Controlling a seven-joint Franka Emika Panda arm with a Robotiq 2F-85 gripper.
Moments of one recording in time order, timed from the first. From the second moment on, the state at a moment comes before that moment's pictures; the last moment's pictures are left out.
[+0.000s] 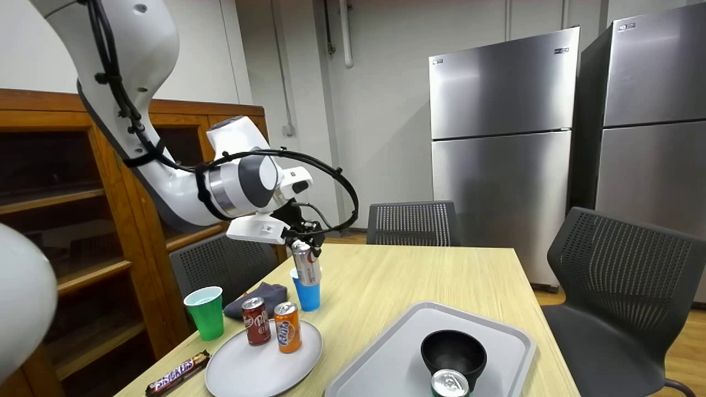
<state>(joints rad) 0.68 0.14 -0.70 -2.53 -0.30 3.13 0.38</state>
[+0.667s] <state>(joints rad) 0.86 0.05 -0.77 -2.61 -0.48 3.12 0.43</state>
